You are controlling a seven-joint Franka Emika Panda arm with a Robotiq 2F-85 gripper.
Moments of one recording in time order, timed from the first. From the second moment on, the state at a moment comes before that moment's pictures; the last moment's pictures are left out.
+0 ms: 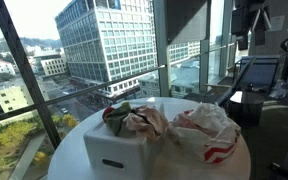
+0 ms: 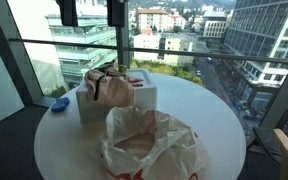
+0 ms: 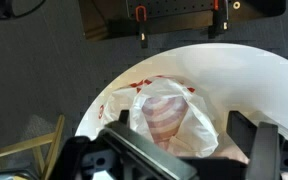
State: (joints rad) arm -0.07 -0.64 -0.04 -2.33 -0.09 1.59 0.00
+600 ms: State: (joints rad) arm -0.07 -0.65 -0.04 -2.32 -0.09 1.59 0.00
